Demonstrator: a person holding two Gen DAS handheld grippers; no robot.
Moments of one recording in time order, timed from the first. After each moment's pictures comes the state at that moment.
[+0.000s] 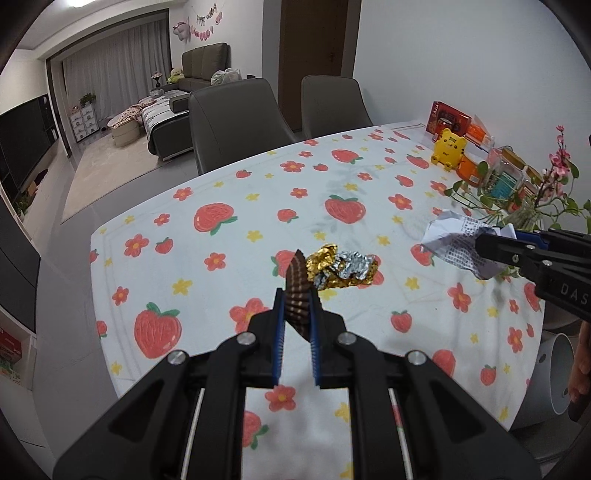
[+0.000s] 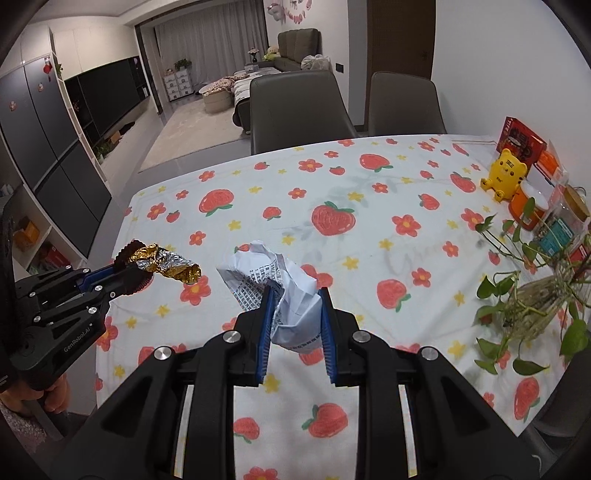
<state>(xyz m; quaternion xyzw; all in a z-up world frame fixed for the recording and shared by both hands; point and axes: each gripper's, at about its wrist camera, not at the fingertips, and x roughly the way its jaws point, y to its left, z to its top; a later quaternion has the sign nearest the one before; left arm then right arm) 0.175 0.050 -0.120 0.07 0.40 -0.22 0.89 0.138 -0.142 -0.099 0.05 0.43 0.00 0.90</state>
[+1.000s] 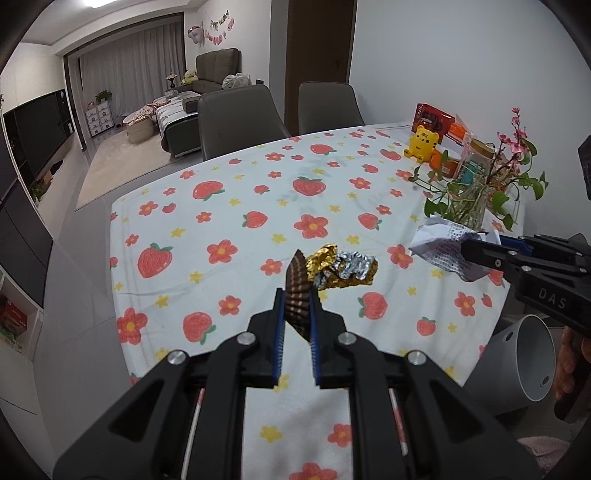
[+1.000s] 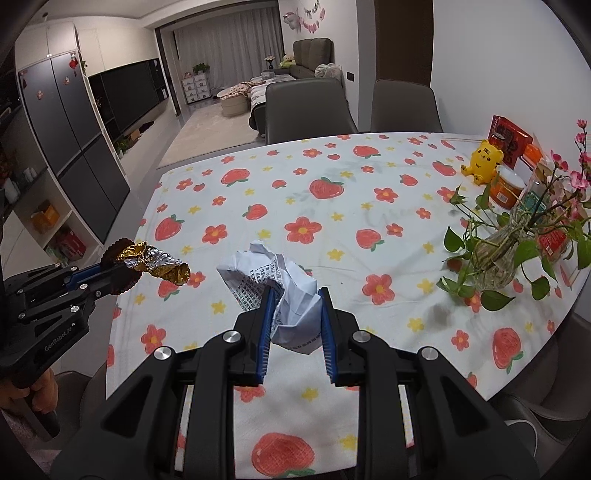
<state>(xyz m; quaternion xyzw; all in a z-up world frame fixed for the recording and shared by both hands) 0.020 0.022 -0.093 0.06 0.40 -0.19 0.90 -0.001 -0.177 -0.087 0.04 0.41 0.04 0.91</state>
